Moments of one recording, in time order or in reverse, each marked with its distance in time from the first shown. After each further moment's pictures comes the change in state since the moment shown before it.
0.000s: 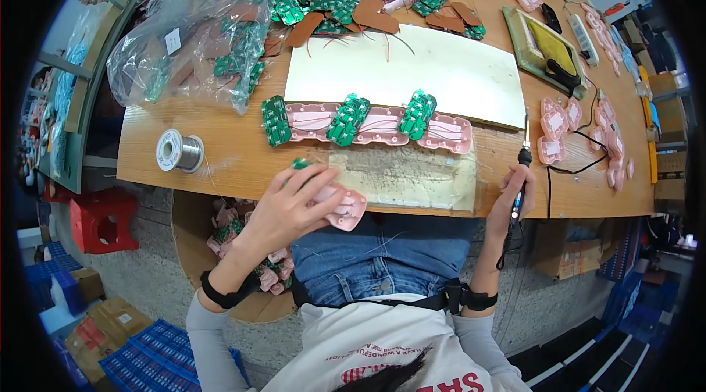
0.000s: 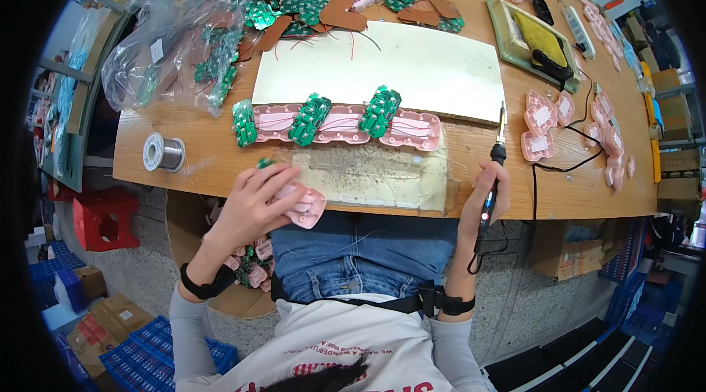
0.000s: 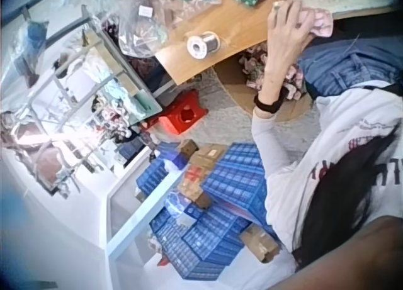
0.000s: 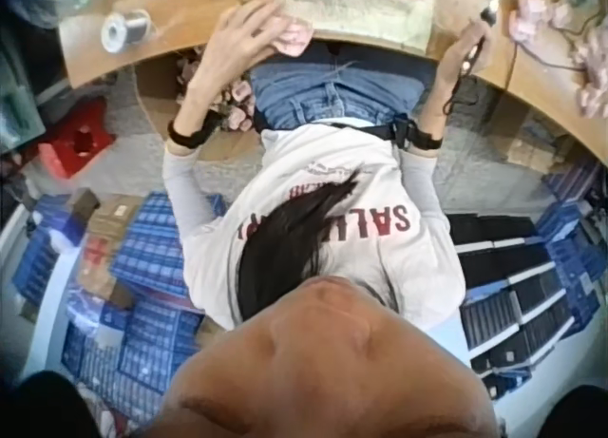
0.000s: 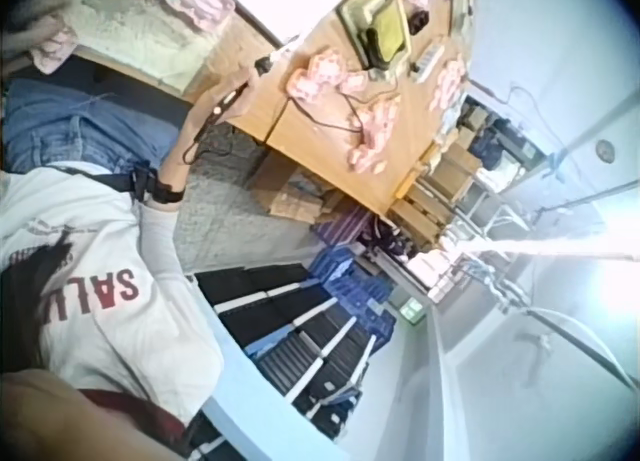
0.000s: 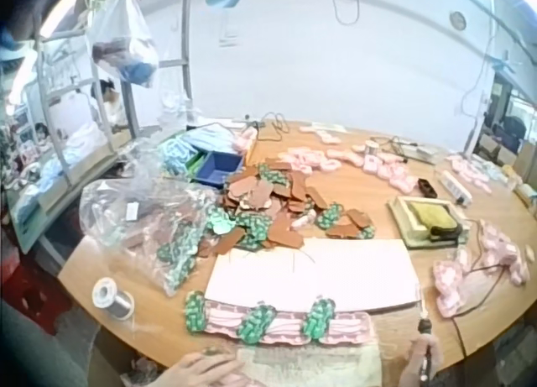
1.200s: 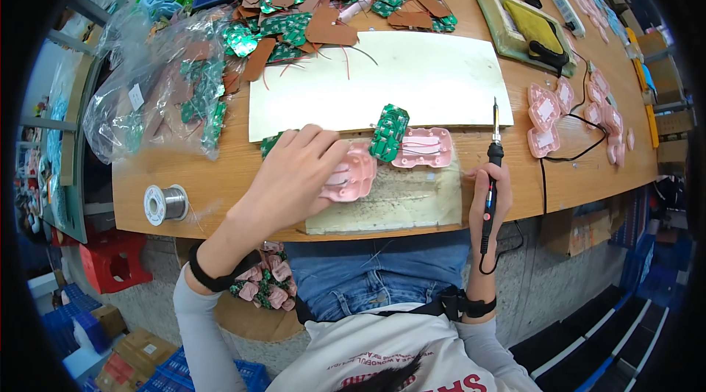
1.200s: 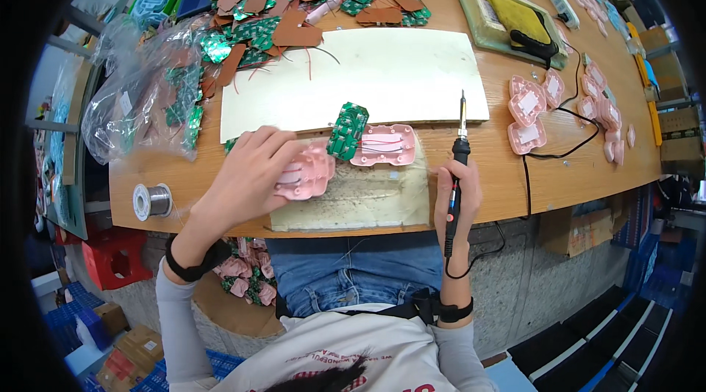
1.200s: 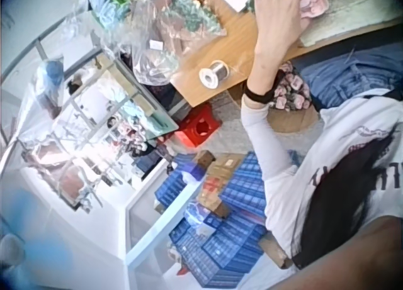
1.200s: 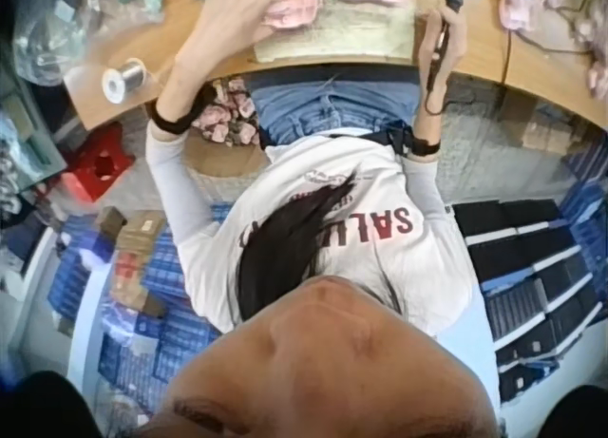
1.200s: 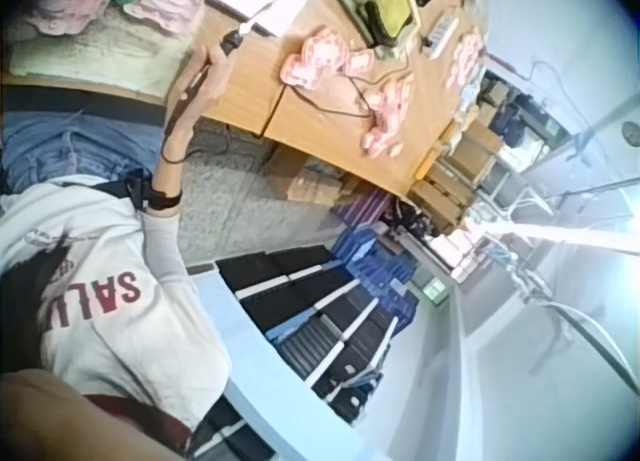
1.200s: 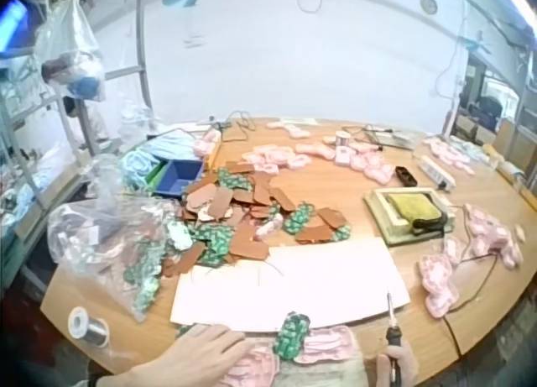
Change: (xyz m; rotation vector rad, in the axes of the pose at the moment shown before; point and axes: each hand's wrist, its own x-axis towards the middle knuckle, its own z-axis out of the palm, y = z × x) left_hand 0.118 -0.020 -0.030 -0.051 -0.170 0.028; right_hand 0.007 -0.001 0.002 -0.193 -0.249 -0.131
